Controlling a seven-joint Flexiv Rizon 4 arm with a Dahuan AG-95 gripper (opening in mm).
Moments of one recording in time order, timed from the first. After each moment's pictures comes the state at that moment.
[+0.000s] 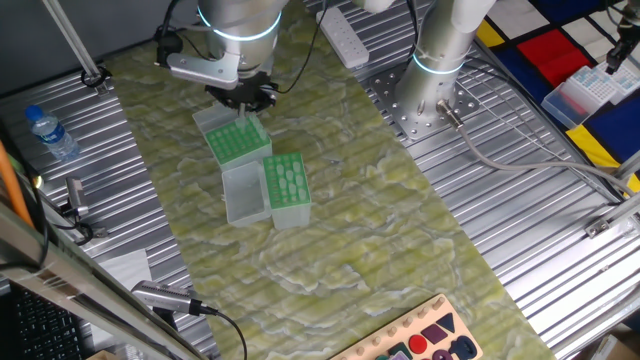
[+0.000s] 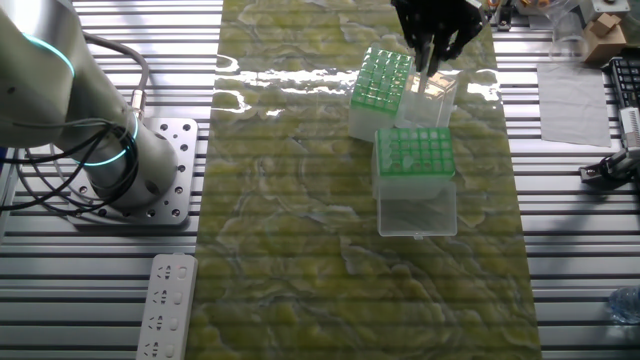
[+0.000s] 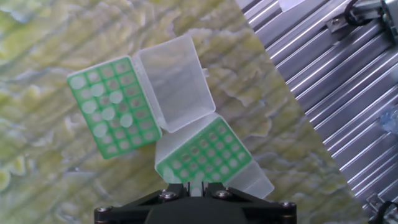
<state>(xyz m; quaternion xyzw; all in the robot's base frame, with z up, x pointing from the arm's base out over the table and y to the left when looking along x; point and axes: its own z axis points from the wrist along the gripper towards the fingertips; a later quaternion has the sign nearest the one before) 0.506 0.032 0.286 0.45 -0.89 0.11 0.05</state>
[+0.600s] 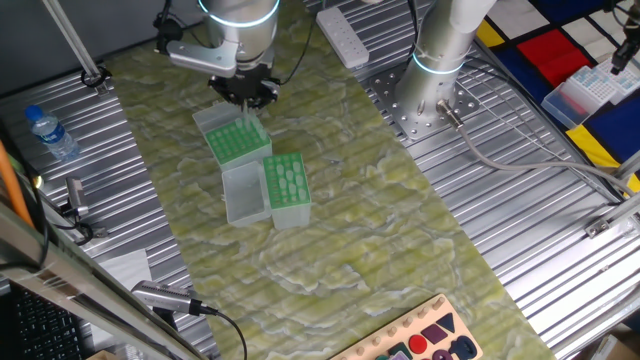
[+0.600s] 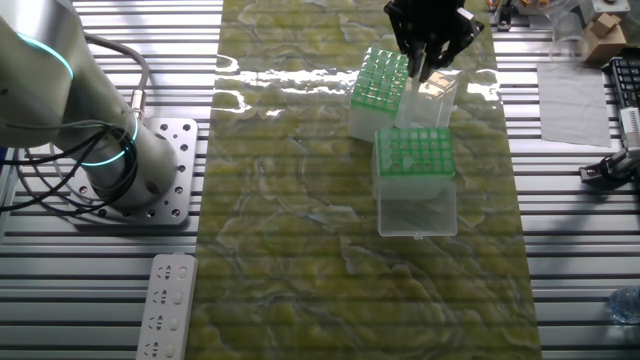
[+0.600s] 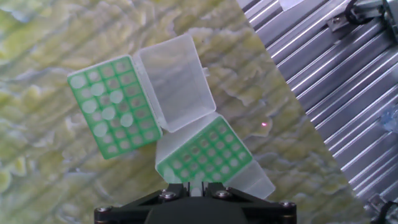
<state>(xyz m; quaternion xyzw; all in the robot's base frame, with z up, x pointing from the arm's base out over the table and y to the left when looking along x) 0.498 0.027 0.283 0.44 -0.89 0.09 0.04</state>
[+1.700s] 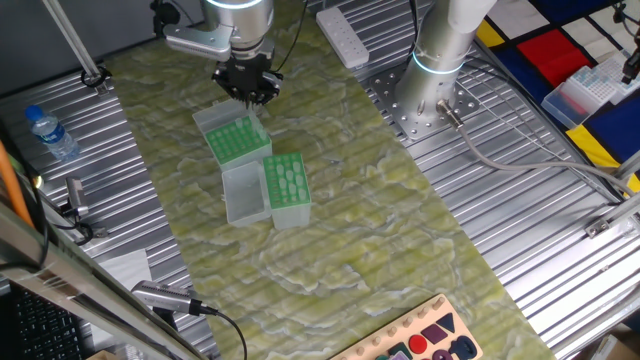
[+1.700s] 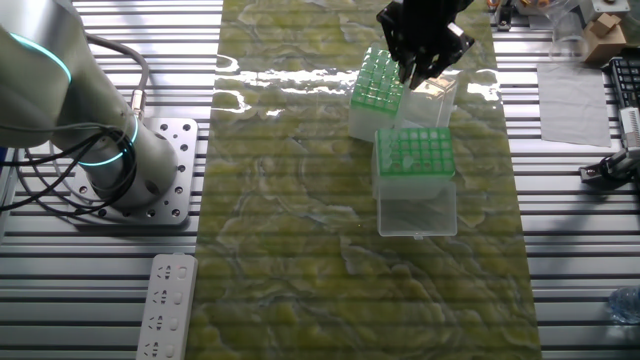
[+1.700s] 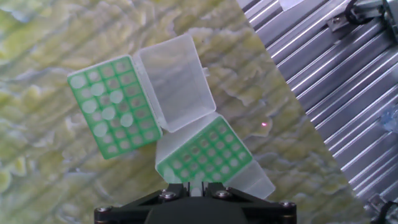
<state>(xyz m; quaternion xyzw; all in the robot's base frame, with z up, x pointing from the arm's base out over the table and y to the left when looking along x) 0.487 0.019 0.274 0.42 -0.90 0.06 0.02</state>
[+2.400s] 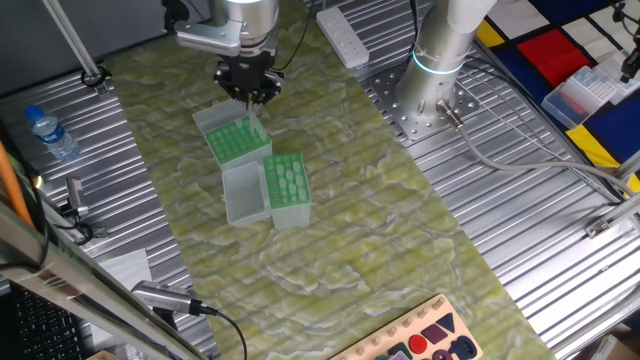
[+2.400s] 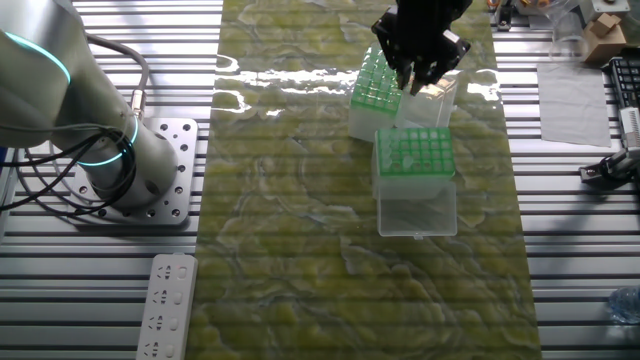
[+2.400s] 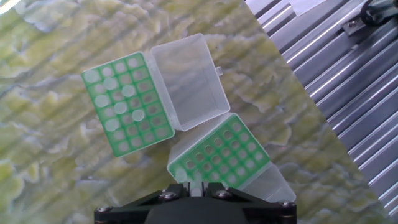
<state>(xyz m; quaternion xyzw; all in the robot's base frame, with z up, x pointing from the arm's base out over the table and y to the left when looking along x) 0.487 0.015 0.268 0.46 -0.89 0.06 0.00</state>
